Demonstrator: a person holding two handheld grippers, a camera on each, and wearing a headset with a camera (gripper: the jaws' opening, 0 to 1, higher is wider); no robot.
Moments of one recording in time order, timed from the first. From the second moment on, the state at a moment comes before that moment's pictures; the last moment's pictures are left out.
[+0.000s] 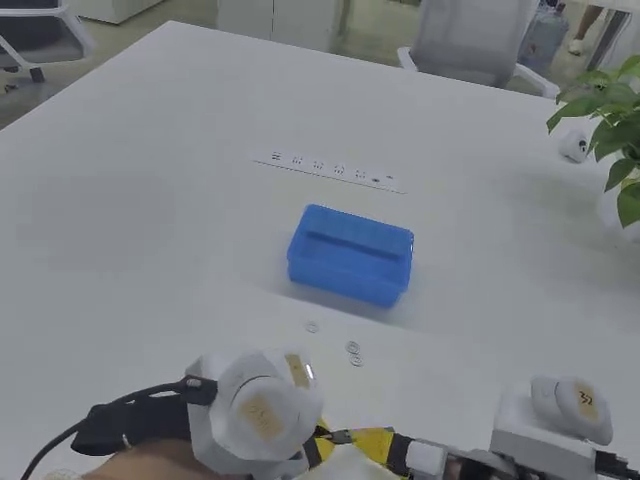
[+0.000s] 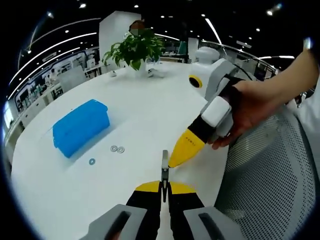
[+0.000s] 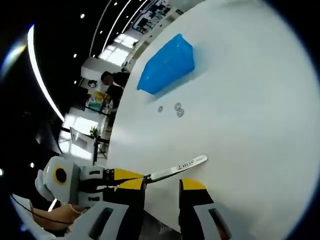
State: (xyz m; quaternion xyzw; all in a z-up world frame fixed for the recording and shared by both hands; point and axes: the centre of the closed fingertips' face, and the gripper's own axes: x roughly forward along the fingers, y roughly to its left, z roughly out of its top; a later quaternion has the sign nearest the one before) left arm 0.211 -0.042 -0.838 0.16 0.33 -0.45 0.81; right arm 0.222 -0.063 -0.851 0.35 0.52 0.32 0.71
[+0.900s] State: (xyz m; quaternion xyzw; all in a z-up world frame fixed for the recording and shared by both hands) left arm 0.220 -0.040 -0.833 0.17 0.30 -0.44 0.83; right arm 0.236 -0.033 -0.800 0.14 0.41 0.46 0.77
